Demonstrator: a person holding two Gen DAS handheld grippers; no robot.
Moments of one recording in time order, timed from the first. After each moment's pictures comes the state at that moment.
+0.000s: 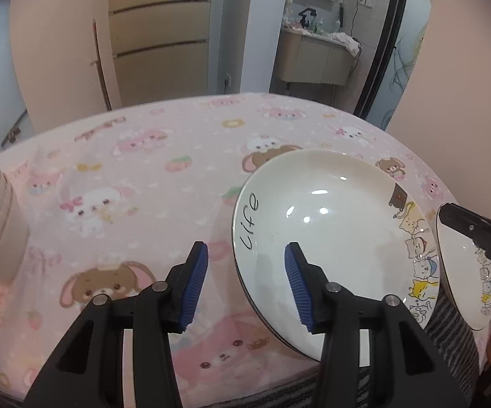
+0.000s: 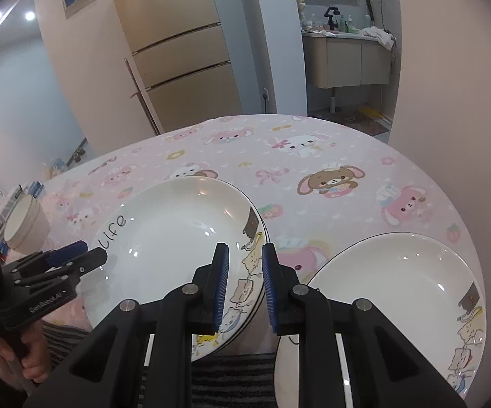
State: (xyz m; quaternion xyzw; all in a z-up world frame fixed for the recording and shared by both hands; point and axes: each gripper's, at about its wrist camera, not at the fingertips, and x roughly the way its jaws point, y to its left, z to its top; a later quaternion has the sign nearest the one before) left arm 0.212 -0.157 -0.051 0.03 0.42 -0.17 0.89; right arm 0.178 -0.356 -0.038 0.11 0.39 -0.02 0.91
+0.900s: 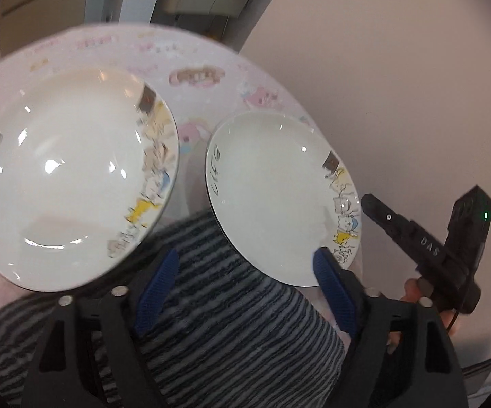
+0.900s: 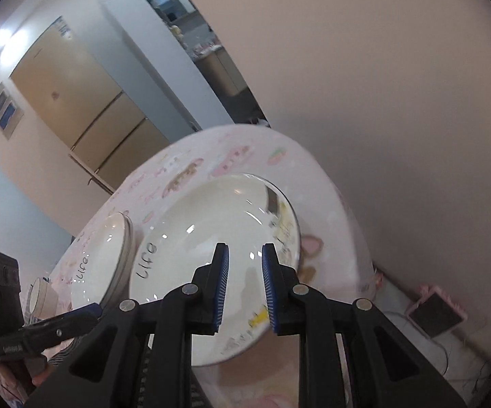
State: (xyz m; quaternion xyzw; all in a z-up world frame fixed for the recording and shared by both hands) left arm 0.136 -0.312 -0.048 -0.01 0.57 -0.38 0.73; right arm 0.002 -0.517 -0.064 0.31 0.34 -0.15 0.87
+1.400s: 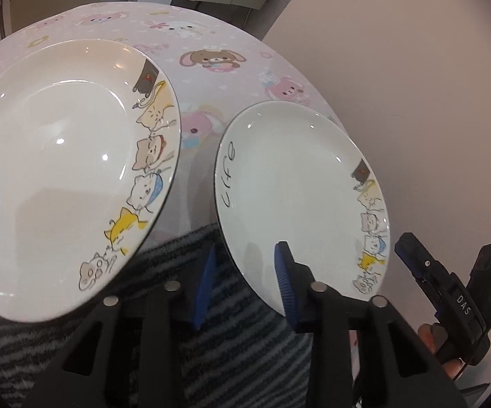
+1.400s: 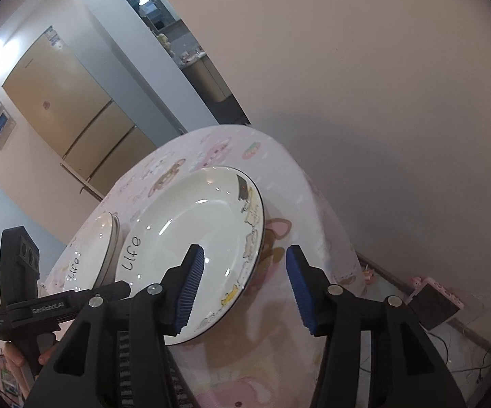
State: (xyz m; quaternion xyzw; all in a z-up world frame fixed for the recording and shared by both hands) left arm 0.152 -0.327 -0.081 -0.03 0.57 -0.35 0.74; right arm -0.021 -0.521 -0.072 0.33 0.33 -0.17 0.87
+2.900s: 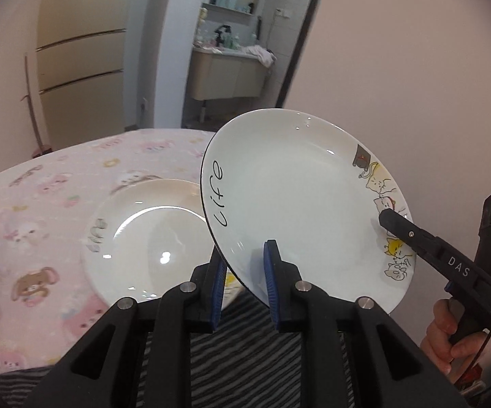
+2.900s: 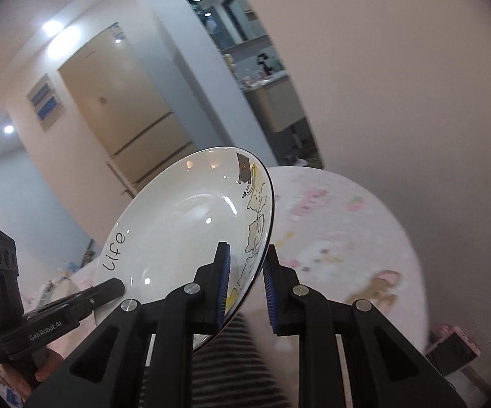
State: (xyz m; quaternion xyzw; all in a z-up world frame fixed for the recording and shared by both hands) left arm 0.122 -0.228 0.036 0.00 0.38 -0.33 0.86; right arm 0.043 -0.430 0.017 0.25 0.24 -0.07 0.93
